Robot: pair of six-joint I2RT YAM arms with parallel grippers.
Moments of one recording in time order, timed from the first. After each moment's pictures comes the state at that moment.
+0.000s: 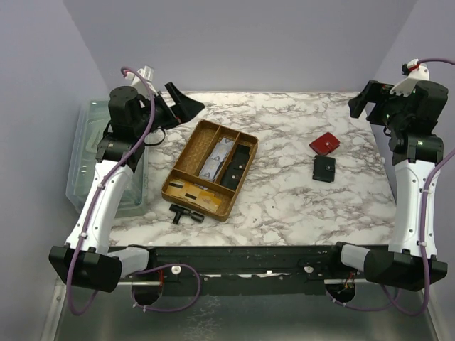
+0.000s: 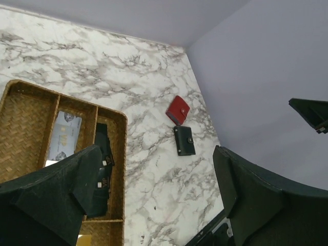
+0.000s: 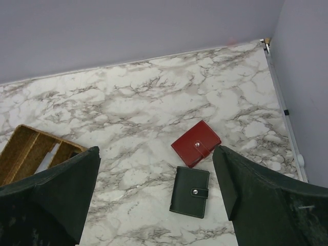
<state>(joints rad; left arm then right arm) -0.15 1.20 1.33 -0.29 0.47 -0.67 -0.23 1.21 1.50 -0.58 -0.26 0.11</state>
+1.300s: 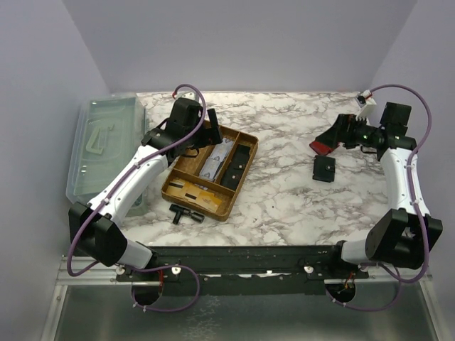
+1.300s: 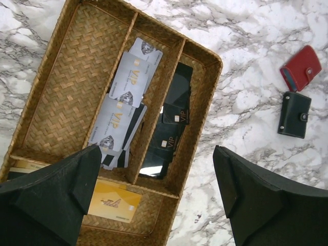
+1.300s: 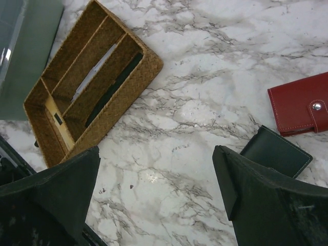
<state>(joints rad) -0.49 1.43 1.36 -0.59 -0.09 -0.55 -0.28 1.37 1.23 -0.59 -0.85 -0.09</state>
